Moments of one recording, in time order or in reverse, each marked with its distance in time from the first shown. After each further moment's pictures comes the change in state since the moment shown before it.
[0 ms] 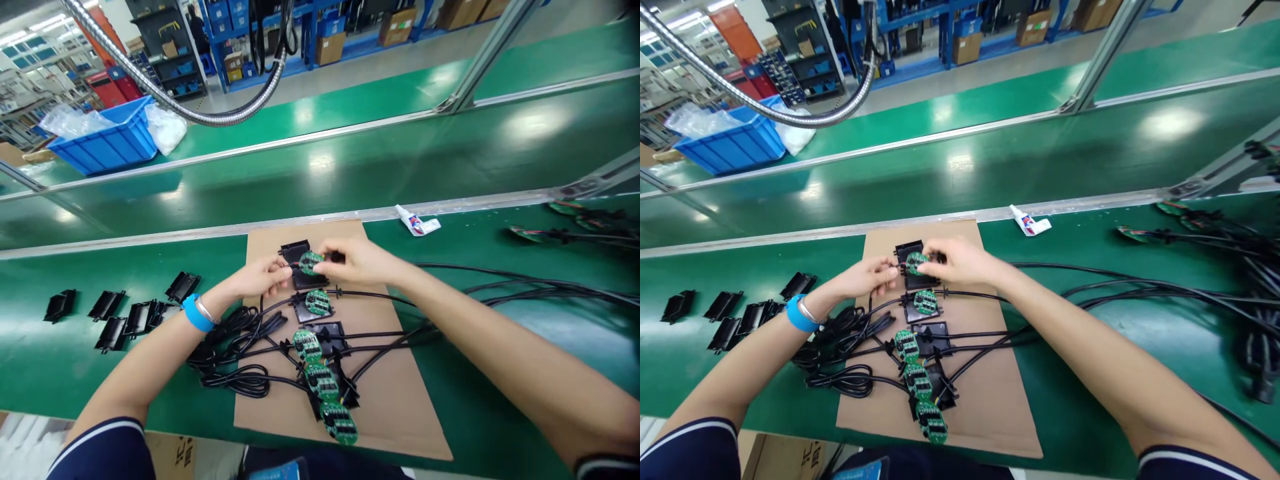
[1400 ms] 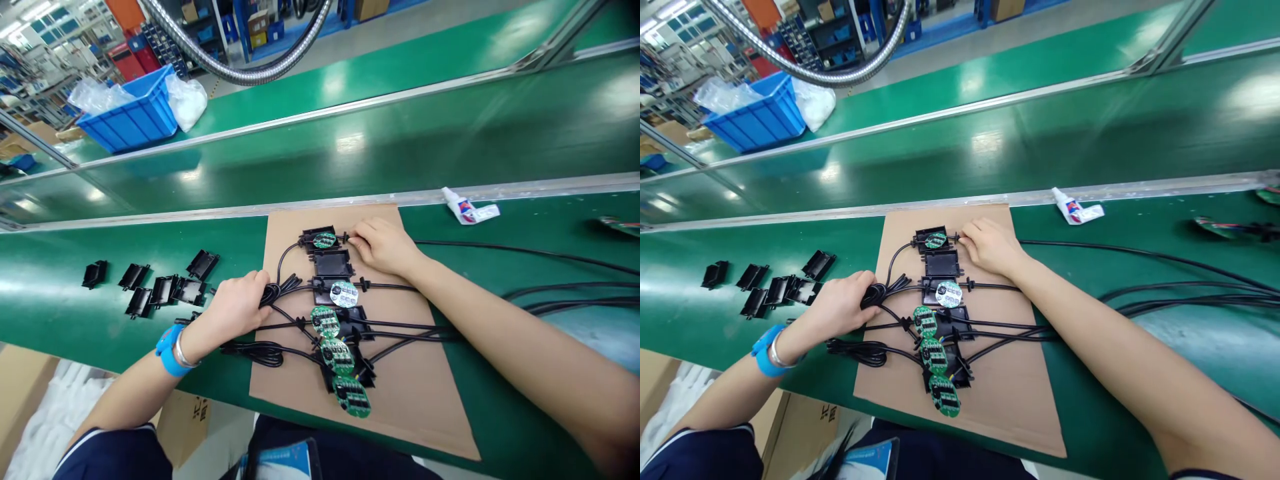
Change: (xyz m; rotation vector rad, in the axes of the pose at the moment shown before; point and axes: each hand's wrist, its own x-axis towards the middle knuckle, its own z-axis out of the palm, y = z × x) left_hand -0.112 -0.002 0.019 1.090 0.206 -0.071; right_hand -0.008 0.065 0.037 -0.559 0.255 -0.112
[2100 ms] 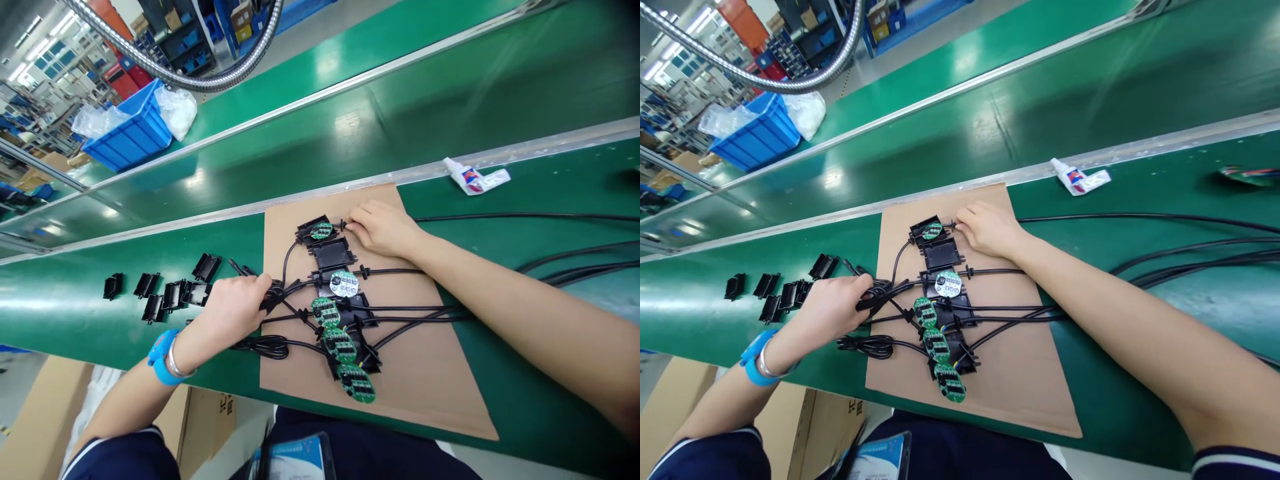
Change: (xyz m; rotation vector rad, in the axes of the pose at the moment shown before) left_hand -0.012 0.008 -0.029 0.275 0.087 0.119; right_hand 0.003 0.000 0.001 -0.029 -0.035 0.034
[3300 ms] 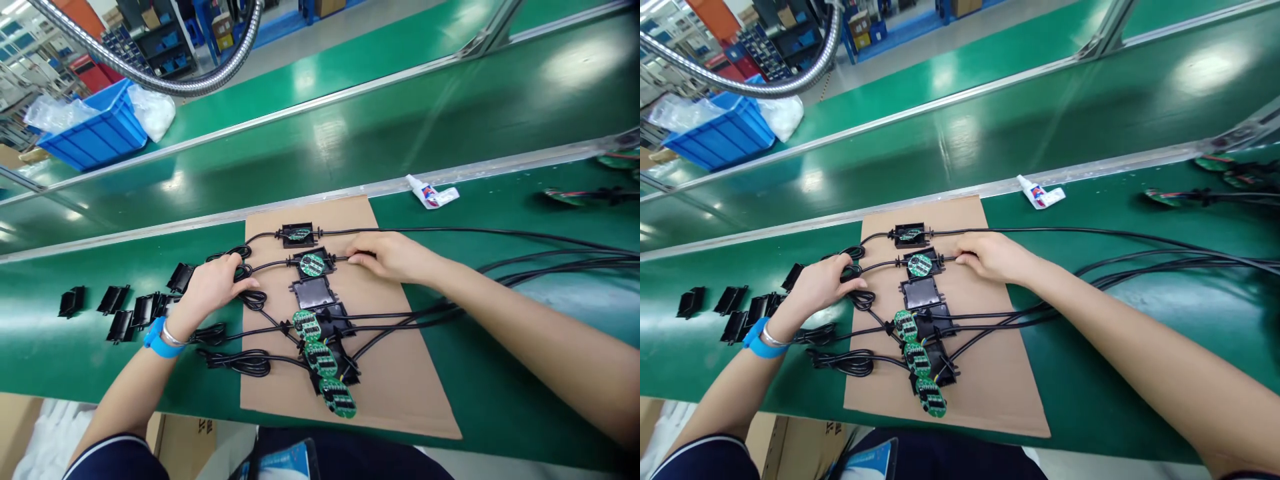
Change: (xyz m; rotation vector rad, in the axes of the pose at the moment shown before) left_hand 0.053 -0.041 0.042 -0.097 0.028 -0.145; right_hand -0.038 0.002 -0.049 0.355 -0.158 -0.002
